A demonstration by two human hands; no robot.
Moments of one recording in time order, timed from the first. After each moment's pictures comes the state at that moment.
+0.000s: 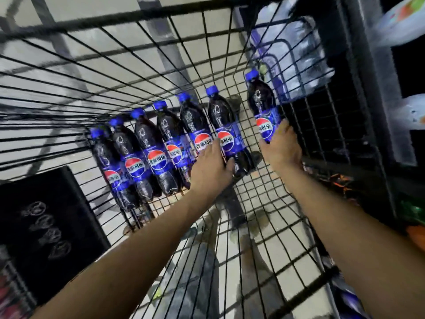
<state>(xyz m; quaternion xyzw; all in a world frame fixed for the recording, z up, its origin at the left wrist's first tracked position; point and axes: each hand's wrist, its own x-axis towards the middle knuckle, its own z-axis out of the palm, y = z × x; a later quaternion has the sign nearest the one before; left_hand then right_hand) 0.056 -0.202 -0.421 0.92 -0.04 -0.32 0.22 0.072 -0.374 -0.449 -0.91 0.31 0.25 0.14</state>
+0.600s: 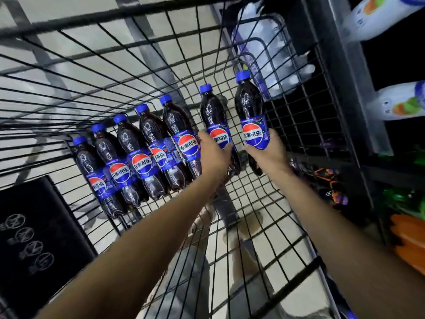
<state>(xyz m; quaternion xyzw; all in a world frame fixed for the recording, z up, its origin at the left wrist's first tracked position) 0.074 -0.259 -0.449 0.79 0.23 -0.33 0.45 0.039 -0.387 -0.449 -0.79 0.40 0.18 0.43</state>
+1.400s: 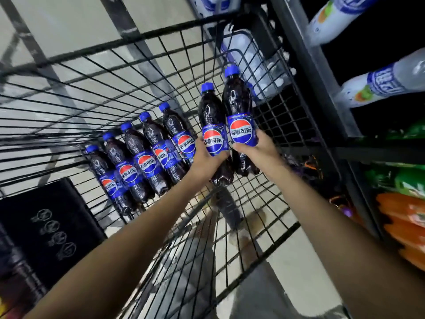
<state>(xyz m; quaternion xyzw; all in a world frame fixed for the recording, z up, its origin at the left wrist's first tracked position) 0.053 -0.228 -0.391 0.68 0.19 -0.40 0.58 0.027 -0.378 -0.381 -0.69 0.37 0.17 0.60</state>
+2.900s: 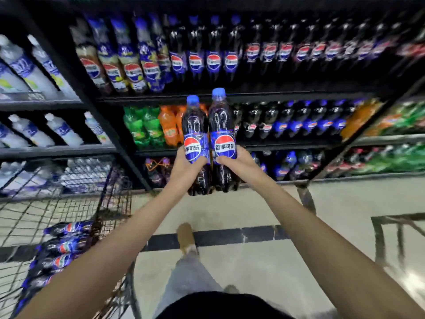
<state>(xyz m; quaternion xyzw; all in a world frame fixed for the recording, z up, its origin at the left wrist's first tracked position) -0.400 -0.248 -0.055 0.65 -0.41 -0.43 0.47 -0.554 -0.276 -0.034 -0.57 0.52 -0.32 0.55</state>
